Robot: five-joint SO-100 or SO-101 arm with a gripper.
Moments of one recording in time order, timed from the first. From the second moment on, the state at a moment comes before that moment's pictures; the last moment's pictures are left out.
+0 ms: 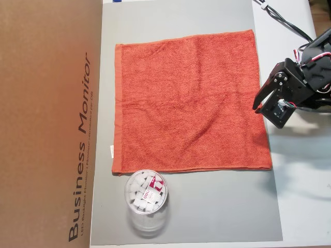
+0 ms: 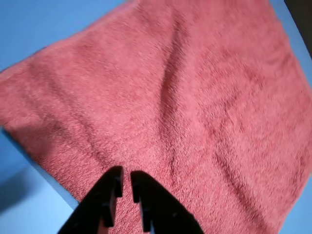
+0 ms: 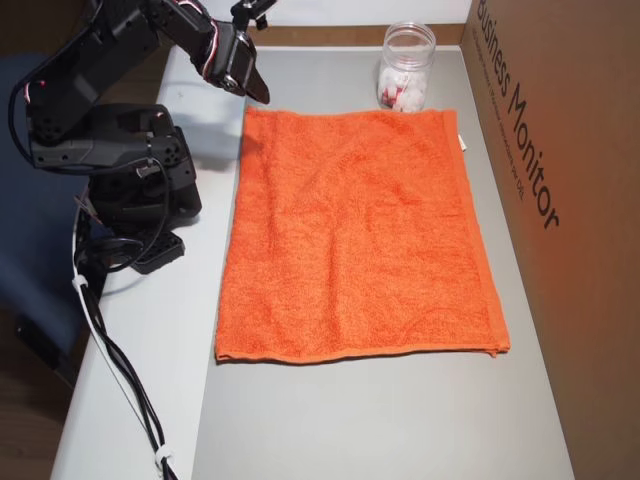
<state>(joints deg) -29.4 160.1 137.5 72.6 57.0</state>
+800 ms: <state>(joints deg) -58.4 160.1 137.5 72.6 78.5</state>
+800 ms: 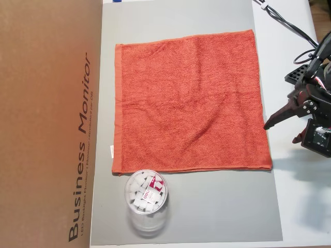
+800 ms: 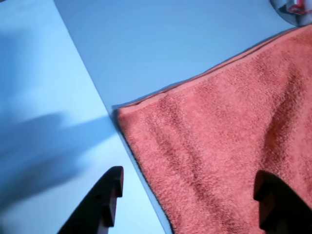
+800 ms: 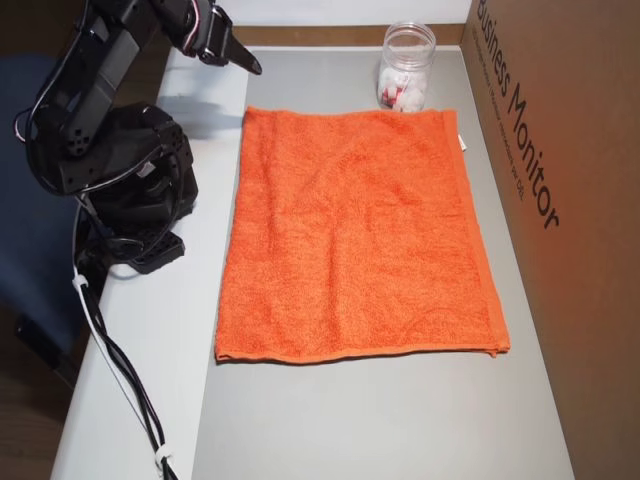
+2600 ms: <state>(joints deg) -64.0 116.5 142.6 38.9 78.7</state>
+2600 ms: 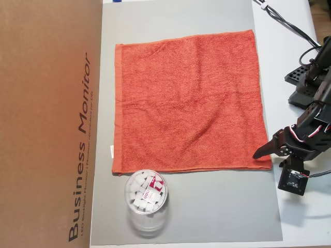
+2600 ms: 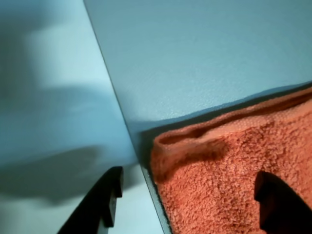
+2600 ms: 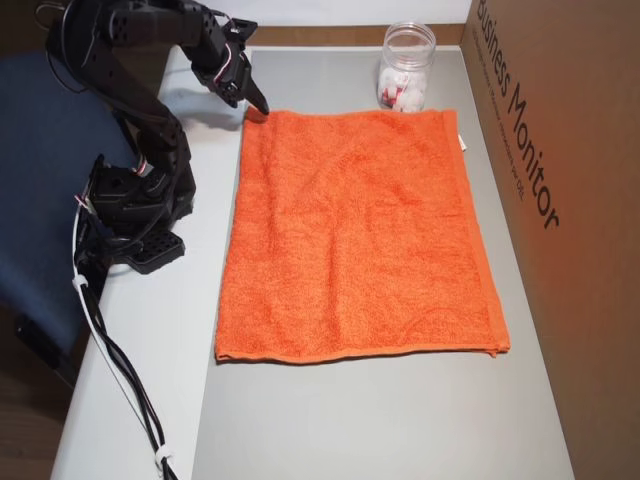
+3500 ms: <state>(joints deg) -63.5 110.2 139.9 38.9 79.0</state>
